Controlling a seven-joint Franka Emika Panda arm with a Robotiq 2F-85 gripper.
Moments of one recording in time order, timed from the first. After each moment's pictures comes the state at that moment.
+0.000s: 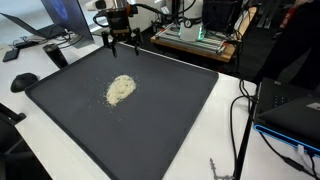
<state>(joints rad) -0.22 0.14 0.13 -2.28 0.25 2.57 -0.87</state>
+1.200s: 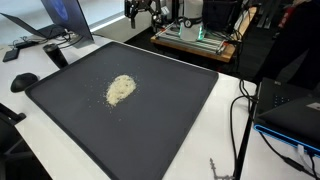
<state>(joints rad) -0.11 -0.39 0.02 -2.74 0.61 2.68 -0.86</state>
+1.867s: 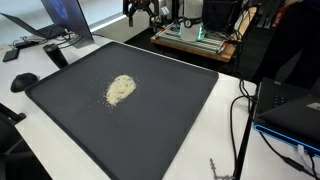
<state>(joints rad) -0.24 -0.40 0.14 -2.74 0.42 2.67 -0.73</state>
